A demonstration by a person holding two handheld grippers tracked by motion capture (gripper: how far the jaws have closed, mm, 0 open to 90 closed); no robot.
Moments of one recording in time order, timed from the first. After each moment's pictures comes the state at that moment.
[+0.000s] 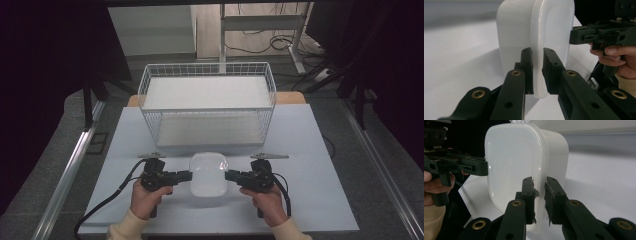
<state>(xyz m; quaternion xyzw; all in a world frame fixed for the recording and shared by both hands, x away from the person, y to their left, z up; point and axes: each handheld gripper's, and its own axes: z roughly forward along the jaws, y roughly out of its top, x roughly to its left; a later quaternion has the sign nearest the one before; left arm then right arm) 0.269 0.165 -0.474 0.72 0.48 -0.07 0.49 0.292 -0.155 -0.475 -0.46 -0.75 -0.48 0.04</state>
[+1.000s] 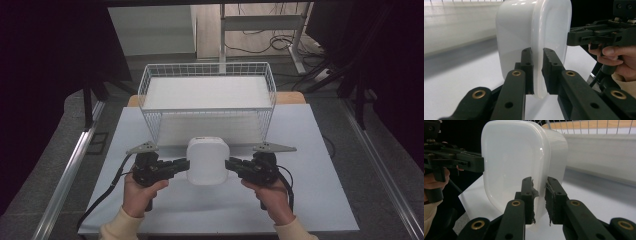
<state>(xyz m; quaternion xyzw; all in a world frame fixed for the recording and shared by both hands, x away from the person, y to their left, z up) 0.256 0.166 -0.415 0.73 0.44 0.01 0.53 0.283 -0.151 -0.419 -0.40 -0.76 -0.52 -0.03</state>
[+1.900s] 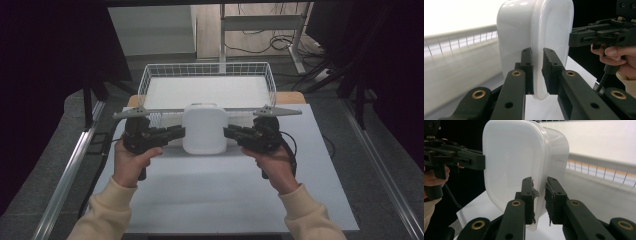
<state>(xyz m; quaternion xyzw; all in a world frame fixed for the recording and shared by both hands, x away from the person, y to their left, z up) 0.297 0.177 -0.334 0.72 0.41 0.06 0.55 0.320 -0.139 -0.333 -0.36 -0.76 -0.53 -0.08</state>
